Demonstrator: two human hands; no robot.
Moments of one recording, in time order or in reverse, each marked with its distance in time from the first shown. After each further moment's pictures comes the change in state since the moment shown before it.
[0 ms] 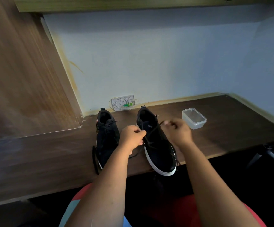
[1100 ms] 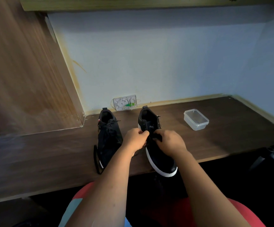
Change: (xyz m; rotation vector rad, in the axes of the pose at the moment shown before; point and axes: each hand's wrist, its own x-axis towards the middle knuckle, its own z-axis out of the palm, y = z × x) left_hand -0.006 0.005 0.002 0.166 -0.084 -0.054; right_hand -0.017 0.001 0.019 -0.591 -0.292 -0.317
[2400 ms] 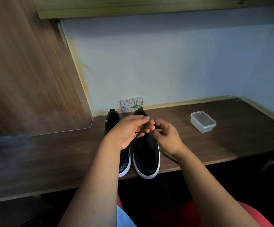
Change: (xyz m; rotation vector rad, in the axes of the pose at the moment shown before) left_hand -0.051 0.047 -0.078 -0.477 -0.382 0.194; right_hand -0.007 -0.054 -0.018 0.763 0.085 -0.230
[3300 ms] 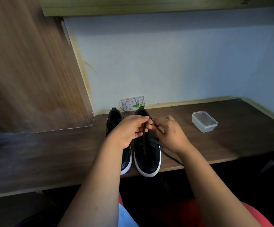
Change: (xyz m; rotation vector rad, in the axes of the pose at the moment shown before) left_hand 0.001 -0.004 0.000 0.021 0.132 -0.080; right_hand 0.005 0.001 -0.008 -0.405 0.000 -0.218
